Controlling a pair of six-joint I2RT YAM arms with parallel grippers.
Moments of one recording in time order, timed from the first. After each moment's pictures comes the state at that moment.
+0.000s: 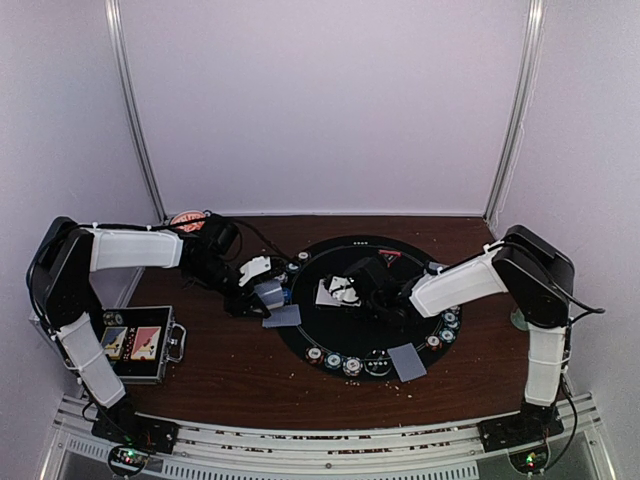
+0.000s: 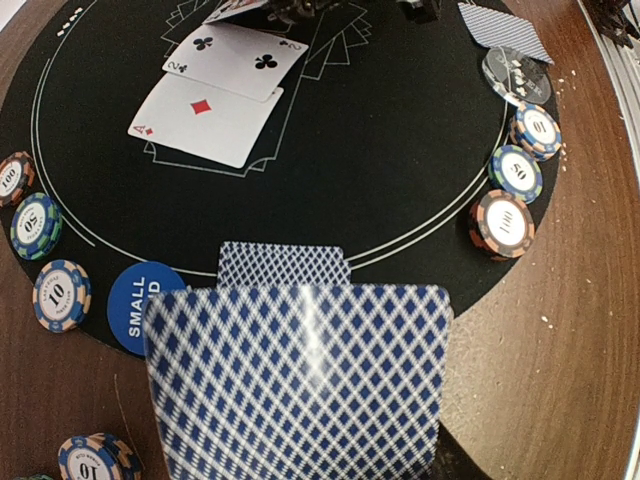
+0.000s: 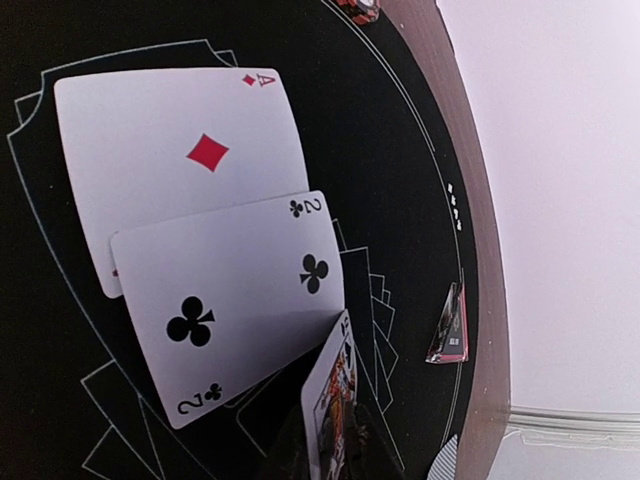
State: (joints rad) left arm -0.51 1.74 1.12 -0.50 0.56 0.71; right arm 0.87 1.99 1.10 0.15 0.59 -0.65
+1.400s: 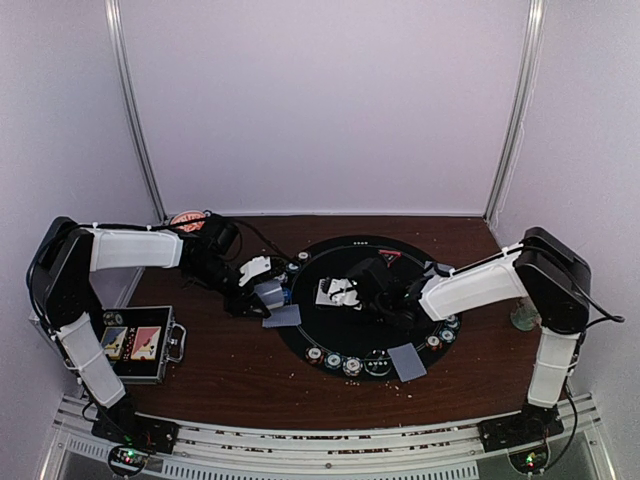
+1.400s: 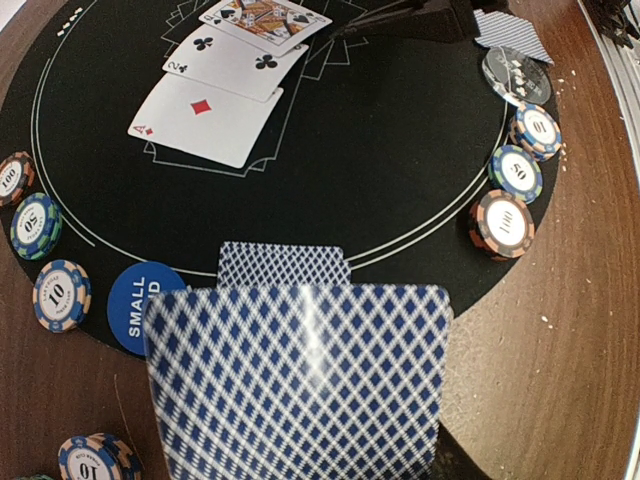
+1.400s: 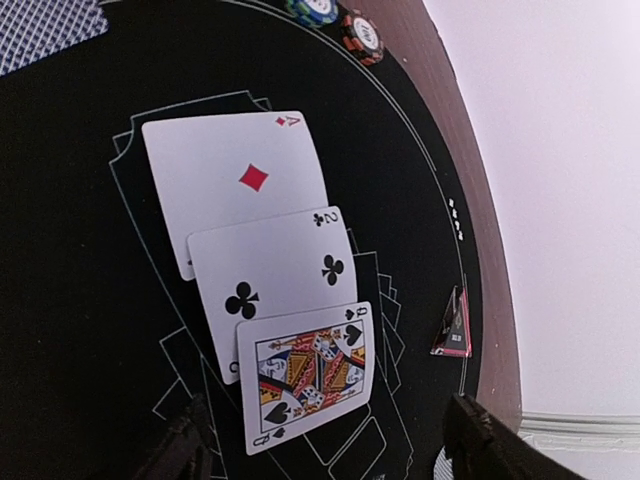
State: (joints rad) left arm -0.51 1.74 1.12 -0.50 0.56 0.71; right arm 0.91 1.89 1.04 0.10 0.55 -0.62
